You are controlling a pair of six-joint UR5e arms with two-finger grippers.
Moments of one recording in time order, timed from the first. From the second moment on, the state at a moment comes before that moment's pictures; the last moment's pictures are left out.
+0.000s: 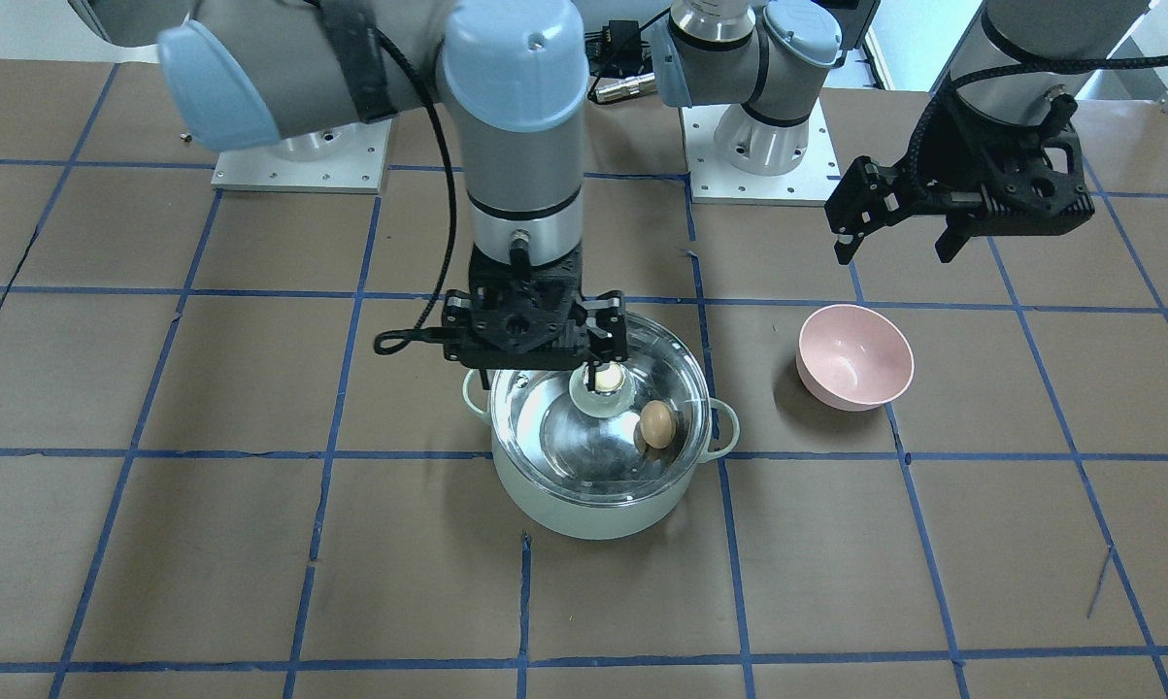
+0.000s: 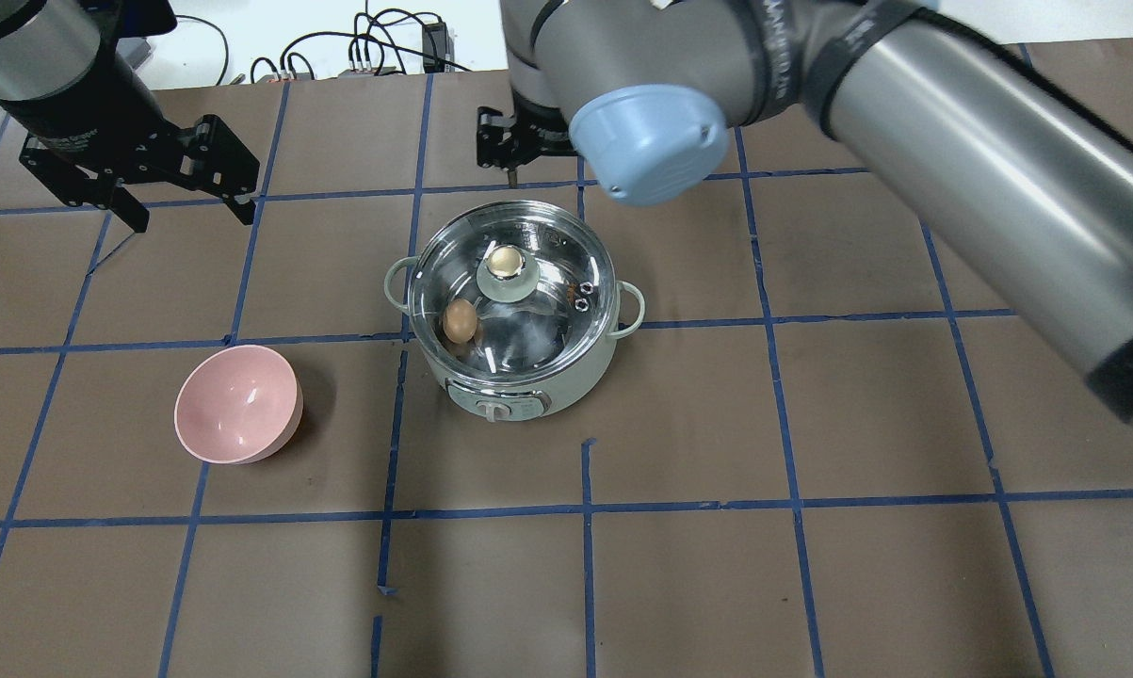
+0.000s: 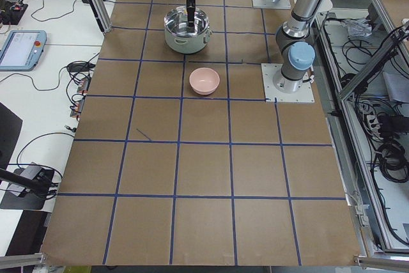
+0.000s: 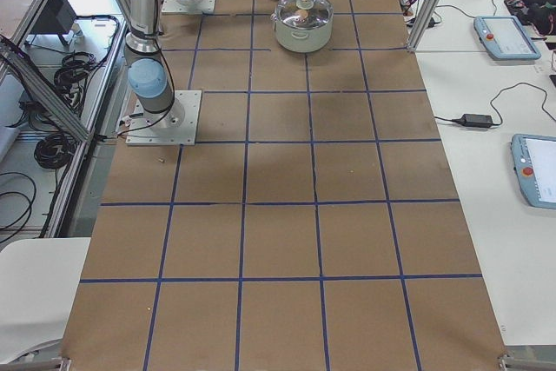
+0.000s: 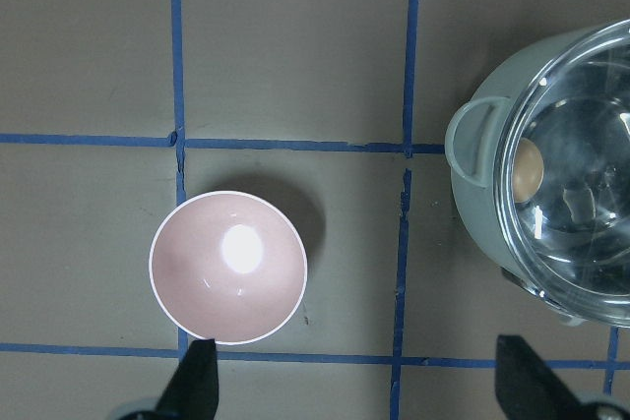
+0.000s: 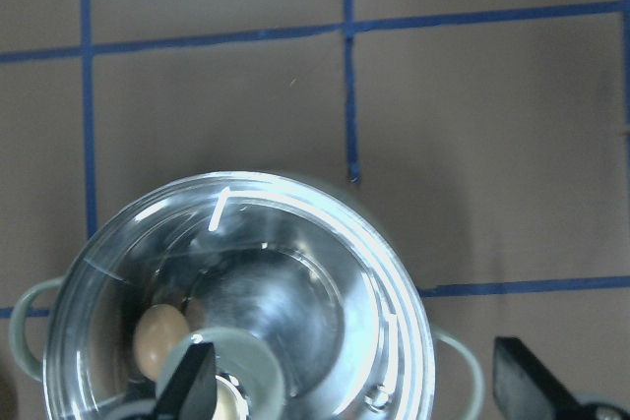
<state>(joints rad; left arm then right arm) -1.43 -1.56 -1.54 -1.60 1.58 0.10 1.91 -1.24 1.34 -1.85 -1.58 0.43</state>
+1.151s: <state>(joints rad) -1.55 -1.54 -1.52 -1.61 1.59 0.08 1.55 -1.48 1.52 -1.75 -1.54 0.04</state>
